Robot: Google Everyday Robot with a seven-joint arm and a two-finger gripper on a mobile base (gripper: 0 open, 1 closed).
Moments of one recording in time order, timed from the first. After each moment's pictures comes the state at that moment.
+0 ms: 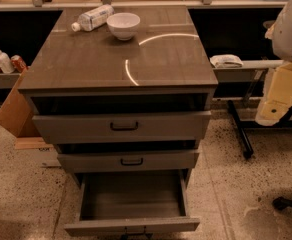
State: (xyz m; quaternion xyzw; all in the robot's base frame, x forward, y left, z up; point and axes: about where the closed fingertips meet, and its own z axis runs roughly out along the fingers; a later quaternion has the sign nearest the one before) arm 0.450 -0.229 0.977 -0.57 0.81 -0.10 0.13
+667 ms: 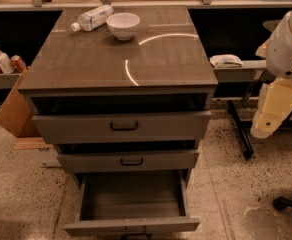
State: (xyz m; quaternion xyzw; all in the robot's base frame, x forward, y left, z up) arm 0.447 -0.225 0.946 -0.58 0.80 -0.06 0.13
